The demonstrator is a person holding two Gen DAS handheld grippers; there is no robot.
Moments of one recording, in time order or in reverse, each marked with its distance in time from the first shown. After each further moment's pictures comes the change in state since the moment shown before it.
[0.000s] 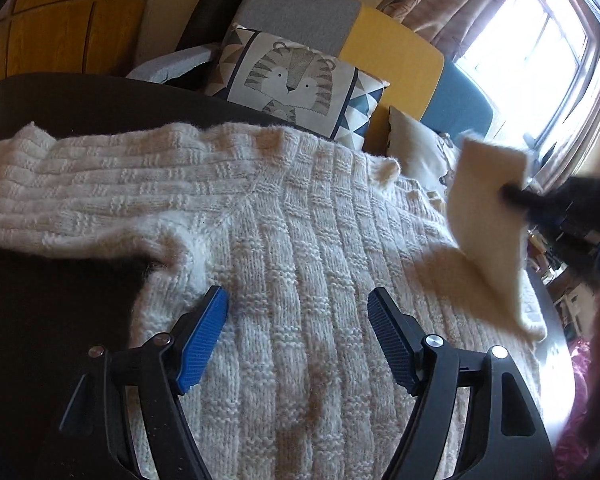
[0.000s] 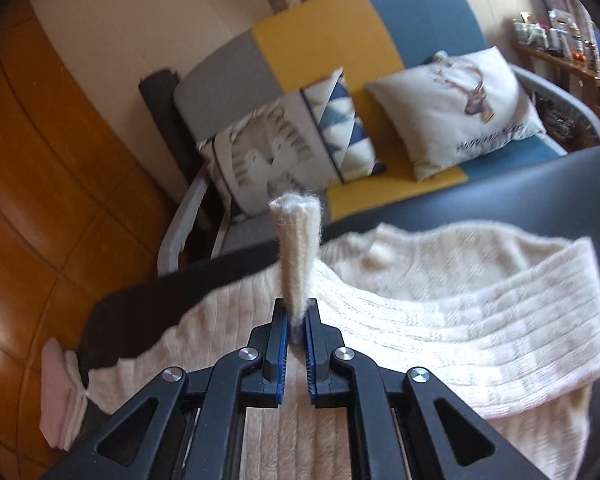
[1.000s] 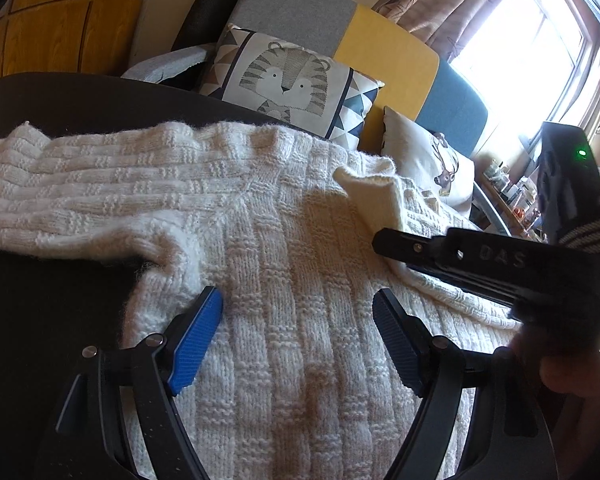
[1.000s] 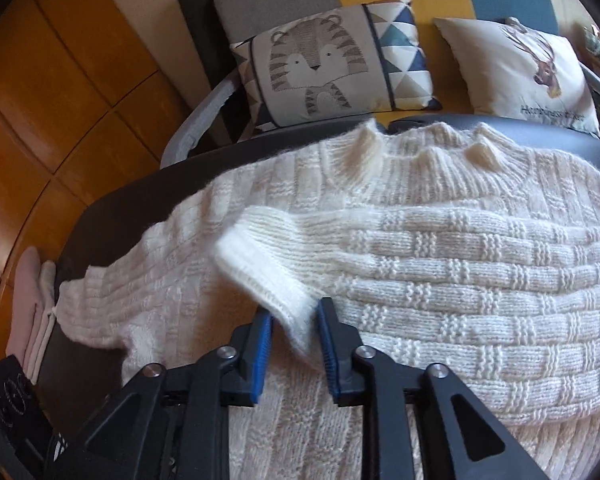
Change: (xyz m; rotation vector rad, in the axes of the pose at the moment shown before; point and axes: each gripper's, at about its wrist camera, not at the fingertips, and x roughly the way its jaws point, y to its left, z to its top) left arm -0.001 -0.007 0.004 0.006 0.000 -0.012; right arm 0.083 0.030 -0.045 -0.195 0.222 0.023
